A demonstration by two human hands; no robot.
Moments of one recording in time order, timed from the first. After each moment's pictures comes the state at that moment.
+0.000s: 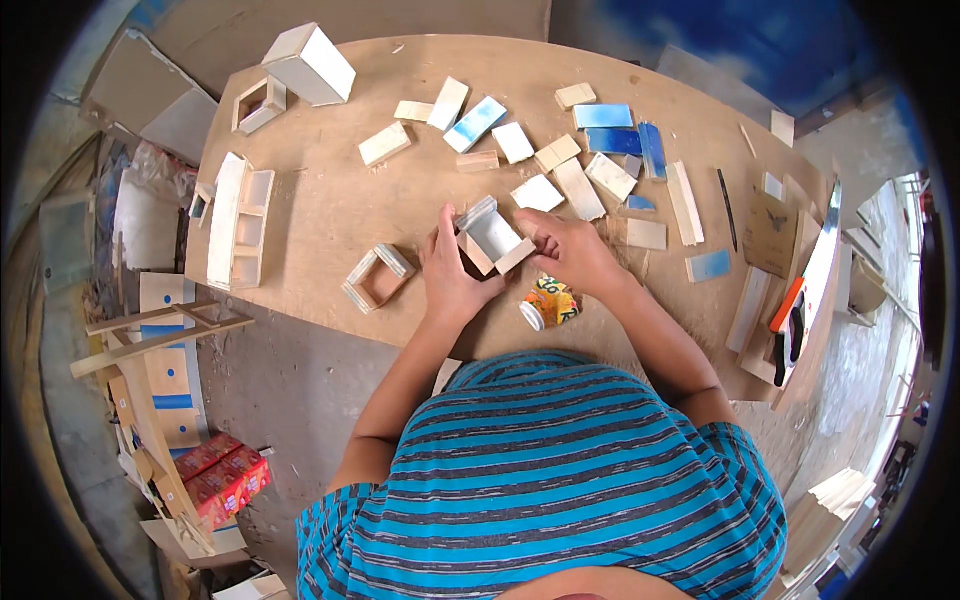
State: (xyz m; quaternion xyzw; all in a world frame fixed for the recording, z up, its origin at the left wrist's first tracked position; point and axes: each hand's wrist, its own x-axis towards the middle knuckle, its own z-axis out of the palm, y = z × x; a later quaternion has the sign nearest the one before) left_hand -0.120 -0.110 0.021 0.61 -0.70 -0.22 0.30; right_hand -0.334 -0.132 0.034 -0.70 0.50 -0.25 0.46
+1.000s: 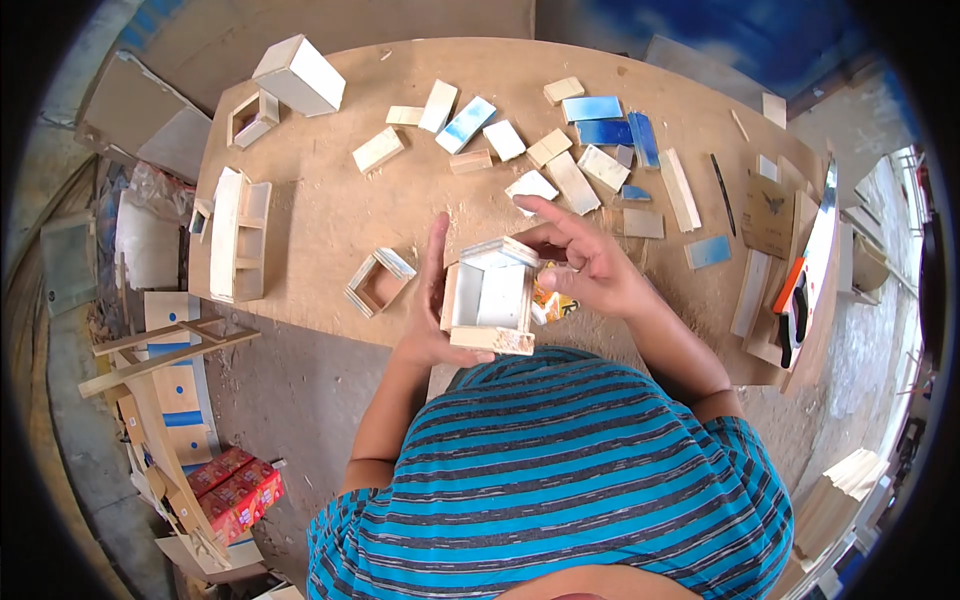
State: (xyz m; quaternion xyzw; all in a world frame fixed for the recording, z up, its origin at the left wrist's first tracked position) left_hand -0.096 -0.086 0.067 0.31 -0.53 -0.65 0.45; right_hand -0.334 -0.104 0.108 -0.52 0.29 -0.40 0.70
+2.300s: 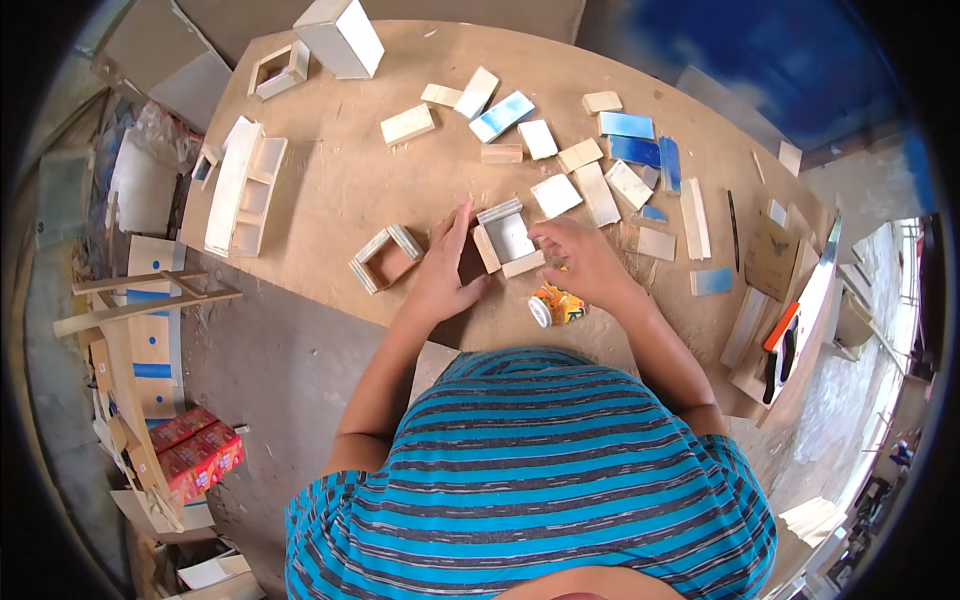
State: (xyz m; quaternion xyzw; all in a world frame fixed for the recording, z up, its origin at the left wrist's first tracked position) left_hand -0.074 -0.109 0.015 0.47 -0.76 -0.32 0.31; right_hand -0.327 -0.127 0.054 -0.75 0.45 -0.24 0.42
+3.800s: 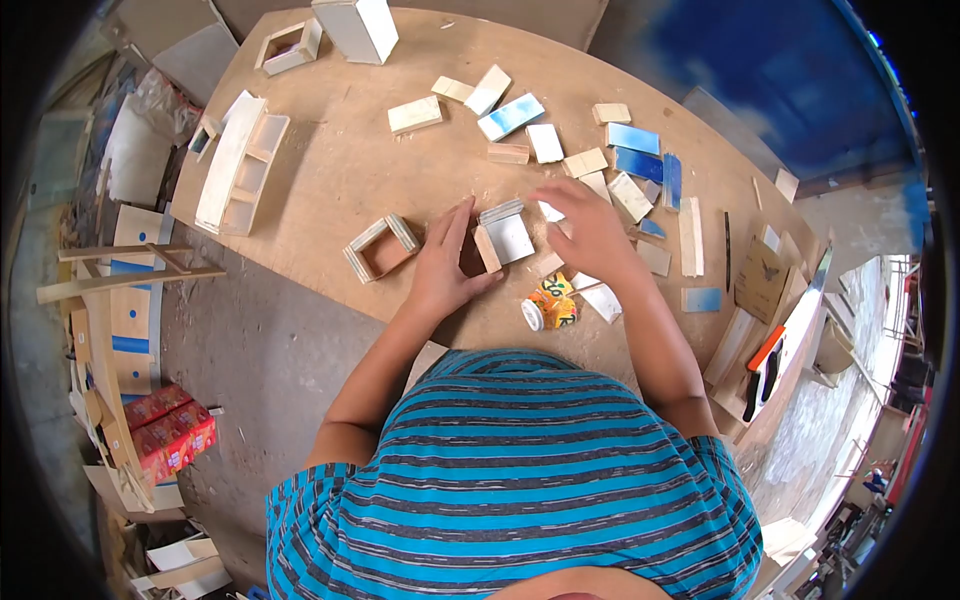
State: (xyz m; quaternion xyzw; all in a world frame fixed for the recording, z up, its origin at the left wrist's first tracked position) left_hand -0.090 -0.107 0.019 0.56 -0.70 -0.29 0.33; right_hand -0.322 -0.166 0.077 -0.82 0.43 -0.26 0.28
